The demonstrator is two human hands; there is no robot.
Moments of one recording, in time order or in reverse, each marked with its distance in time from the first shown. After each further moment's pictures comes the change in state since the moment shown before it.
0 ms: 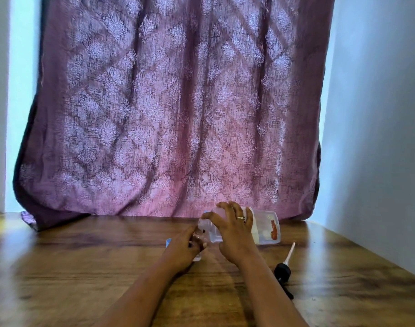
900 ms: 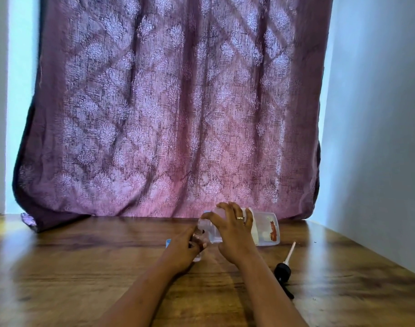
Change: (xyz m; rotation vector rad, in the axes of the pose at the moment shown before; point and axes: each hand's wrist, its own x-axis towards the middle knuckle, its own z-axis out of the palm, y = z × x) left_hand -0.001 0.003 -0.001 0.017 0.012 0.043; right_hand 0.000 0.000 0.001 -0.012 -0.010 0.012
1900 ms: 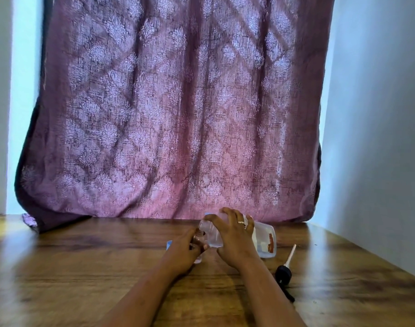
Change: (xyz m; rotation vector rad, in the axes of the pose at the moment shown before) left_hand -0.003 0.001 0.001 -0.088 0.001 -0.038; right_hand -0.001 0.004 0.008 -0.001 -0.048 0.040
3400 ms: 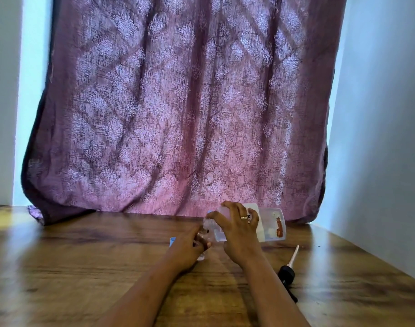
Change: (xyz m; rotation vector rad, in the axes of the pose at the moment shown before) left_hand 0.004 -0.004 0.001 0.044 0.006 0.020; right_hand 0.000 -0.004 -0.009 -0.085 0.107 -0.077
